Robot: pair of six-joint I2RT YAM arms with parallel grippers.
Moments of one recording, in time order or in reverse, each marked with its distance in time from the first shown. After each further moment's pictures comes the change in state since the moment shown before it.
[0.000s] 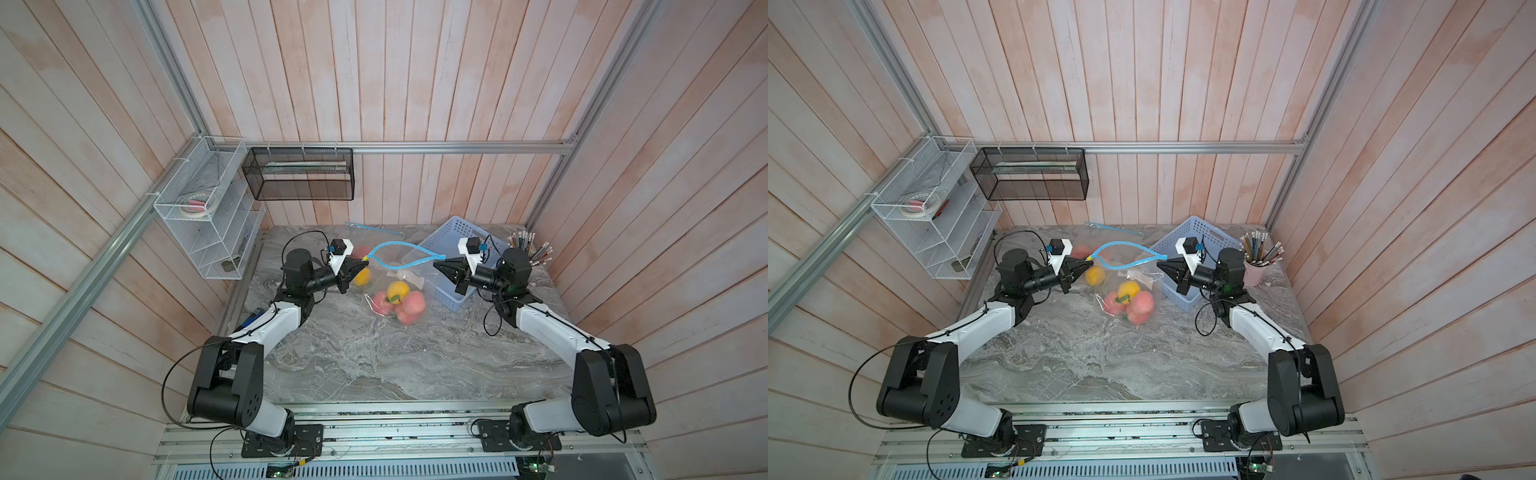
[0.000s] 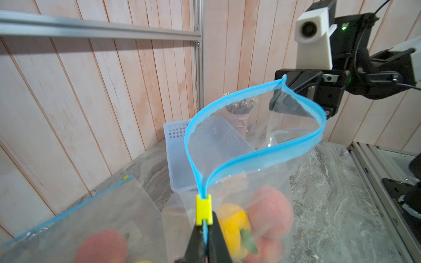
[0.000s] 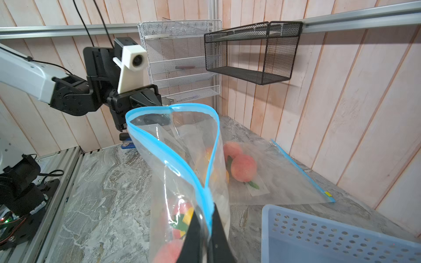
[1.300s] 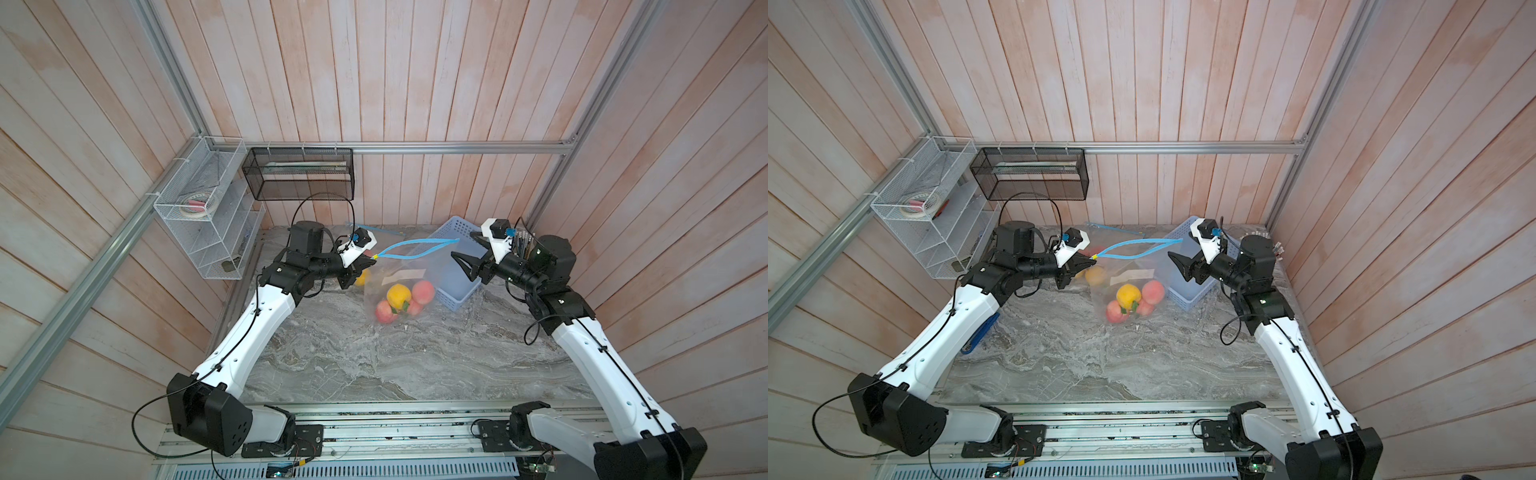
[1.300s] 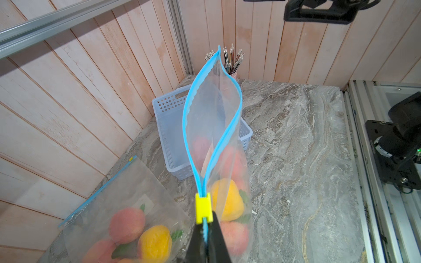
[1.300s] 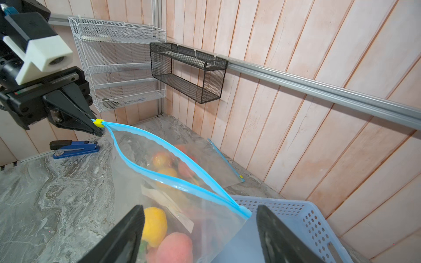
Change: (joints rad) left arm -0.139 -0.084 0.478 -1.001 -0.201 0.431; right arm 0.027 -0.284 0.269 -0.592 0.357 -0.192
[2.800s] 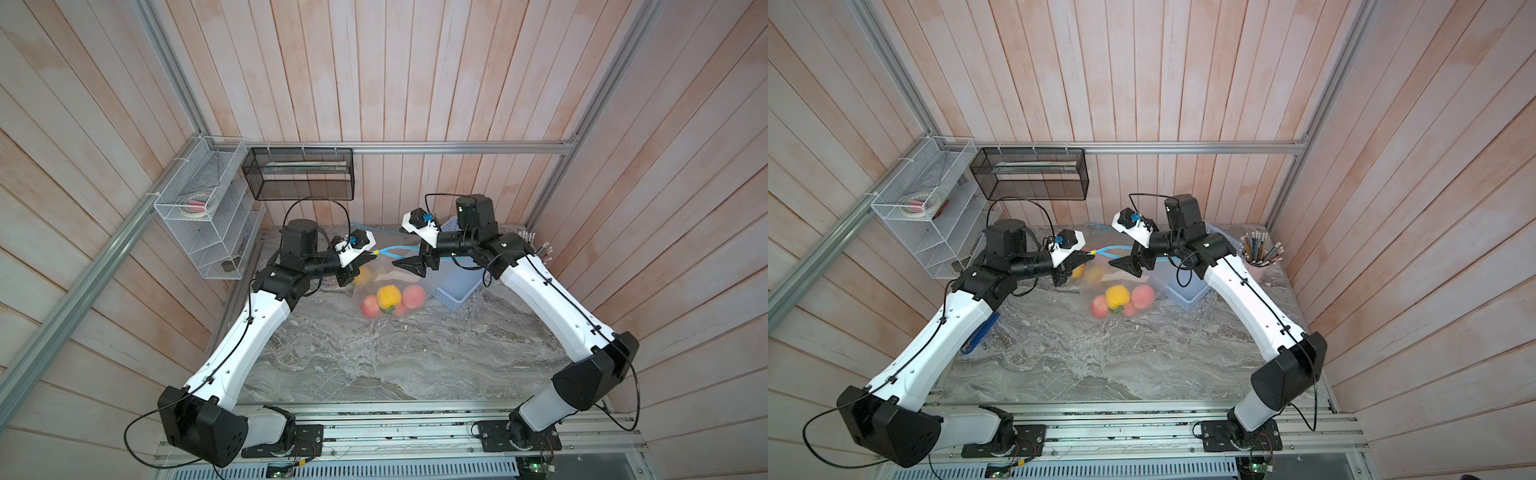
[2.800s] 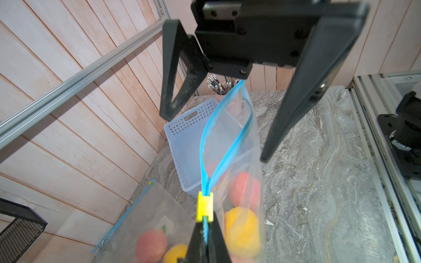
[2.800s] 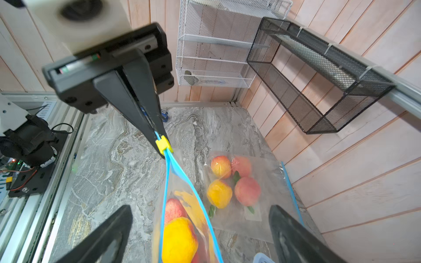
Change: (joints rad) left arm -0.002 -0.053 -0.006 0.071 0.025 0.080; right arm 0.311 0.510 0.608 -0.476 -0.103 -0.330
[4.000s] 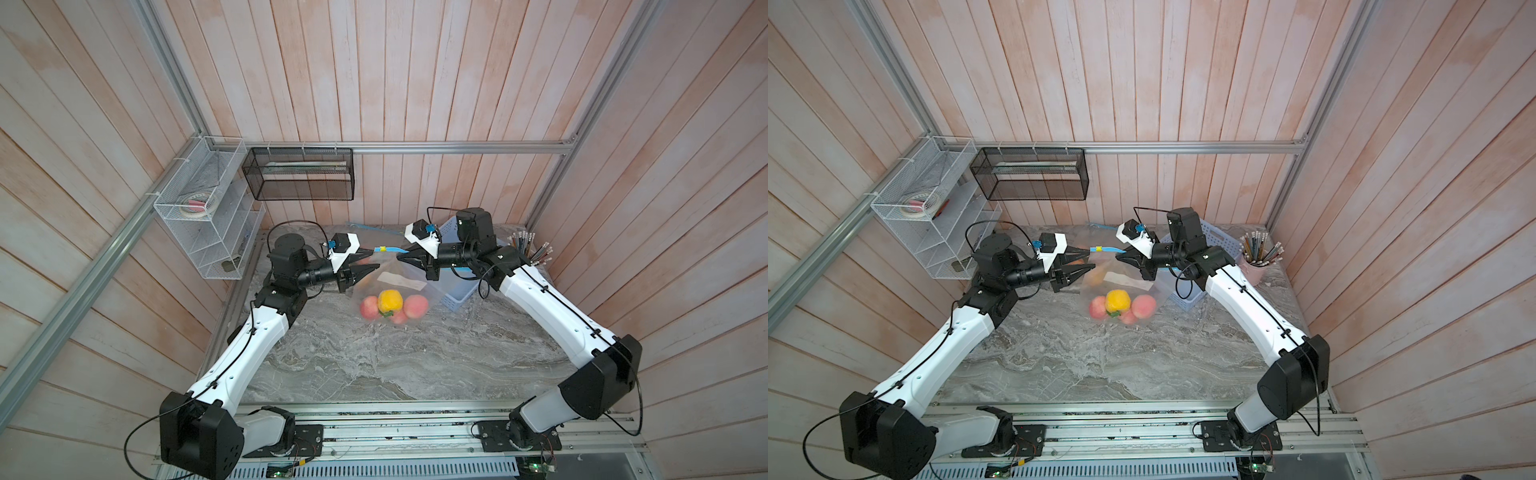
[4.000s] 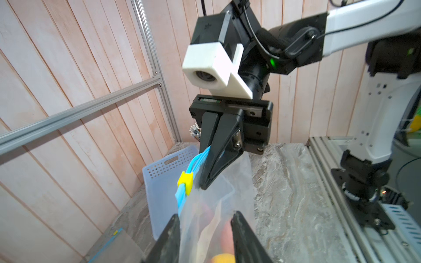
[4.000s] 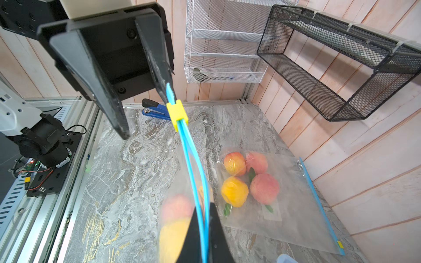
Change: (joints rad) left arm 0.056 -0.061 -0.267 0.550 0.277 -0.372; right arm -0.016 -0.083 -0.195 0.150 -0.071 0.057
